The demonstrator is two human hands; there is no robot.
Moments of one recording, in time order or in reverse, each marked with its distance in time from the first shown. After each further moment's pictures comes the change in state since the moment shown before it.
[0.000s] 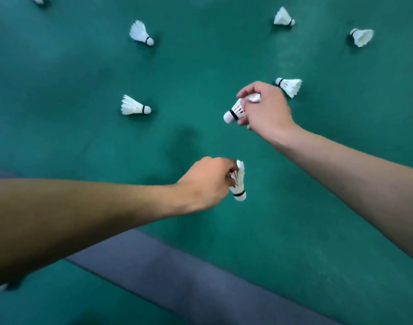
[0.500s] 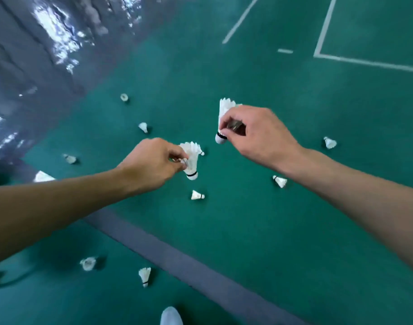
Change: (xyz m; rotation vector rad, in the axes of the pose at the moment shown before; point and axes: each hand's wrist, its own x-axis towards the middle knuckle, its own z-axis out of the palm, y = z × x) left_hand -0.238 0.295 -0.584 0.144 0.308 -0.198; right_hand -0.087 -0.537 -0.356 -0.135 -0.180 -0.584
